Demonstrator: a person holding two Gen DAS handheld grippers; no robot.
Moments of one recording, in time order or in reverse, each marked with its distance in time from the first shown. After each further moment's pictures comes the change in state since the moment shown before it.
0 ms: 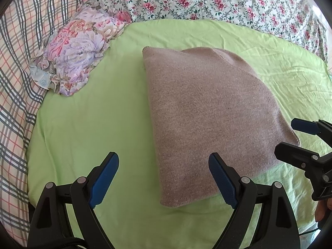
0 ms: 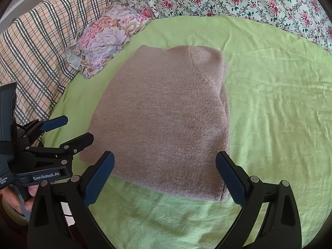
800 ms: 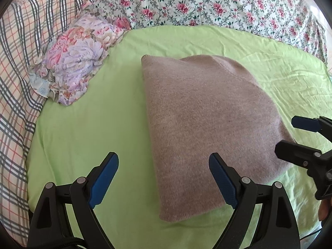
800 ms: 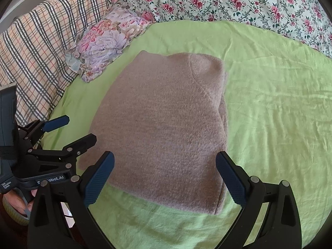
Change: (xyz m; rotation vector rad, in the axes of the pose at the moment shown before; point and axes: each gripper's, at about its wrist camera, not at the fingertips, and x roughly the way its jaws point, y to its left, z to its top) left arm 0.008 -0.002 0.013 0.006 -0.037 -0.001; right arm 0.004 -0.006 0.020 -0.012 -0.018 -0.003
